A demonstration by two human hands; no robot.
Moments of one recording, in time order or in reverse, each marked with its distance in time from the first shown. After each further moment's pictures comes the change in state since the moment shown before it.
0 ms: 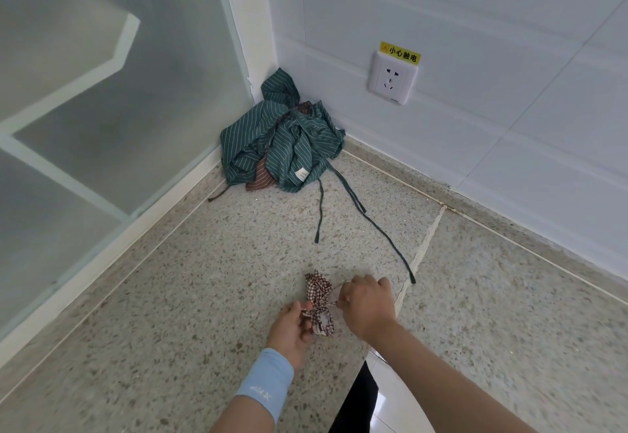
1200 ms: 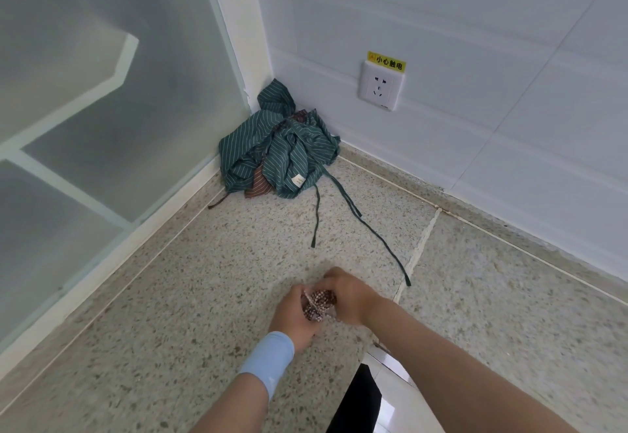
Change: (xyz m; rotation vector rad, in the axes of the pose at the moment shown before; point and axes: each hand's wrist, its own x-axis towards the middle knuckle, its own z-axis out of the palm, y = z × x) left_hand -0.011 0.021 0.014 1.168 -0.092 0.494; right_hand 0.024 0.003 -0.019 0.359 -0.293 -0.261
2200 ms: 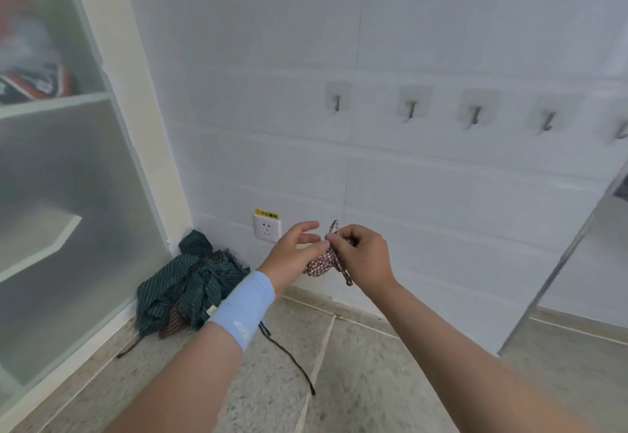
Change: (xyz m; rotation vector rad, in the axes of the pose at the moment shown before) left_hand -0.101 0.363 -0.024 -0.291 -0.104 0.672; right_hand -0.230 -0.015 -0.264 0.619 1.211 -0.087
